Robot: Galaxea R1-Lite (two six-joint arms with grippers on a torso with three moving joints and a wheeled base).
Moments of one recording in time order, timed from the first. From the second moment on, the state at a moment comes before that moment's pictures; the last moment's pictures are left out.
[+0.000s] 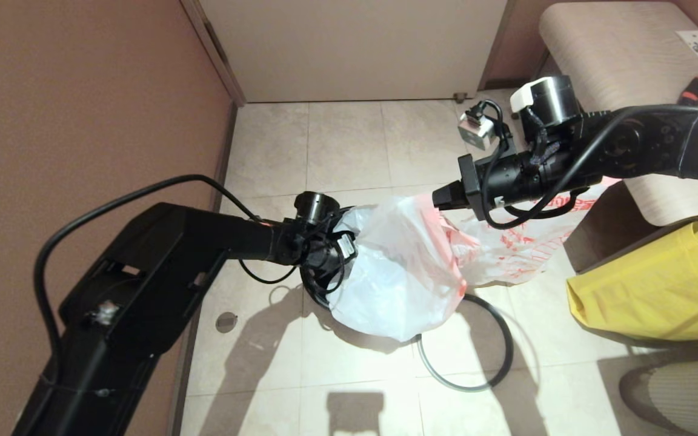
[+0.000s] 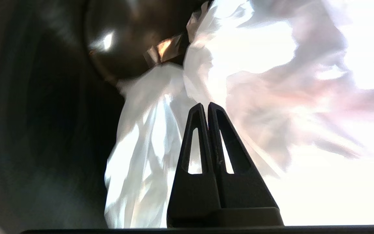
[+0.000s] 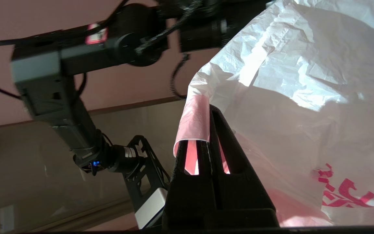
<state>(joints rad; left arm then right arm) -0.42 2.44 -1.85 0.10 -0.01 -0.69 0.37 2.07 -1.96 0.44 0.85 0.33</state>
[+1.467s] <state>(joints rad) -0.40 2.10 -1.49 -0.47 -0.01 -0.65 0.46 2.02 -1.85 0.37 0.89 0.02</state>
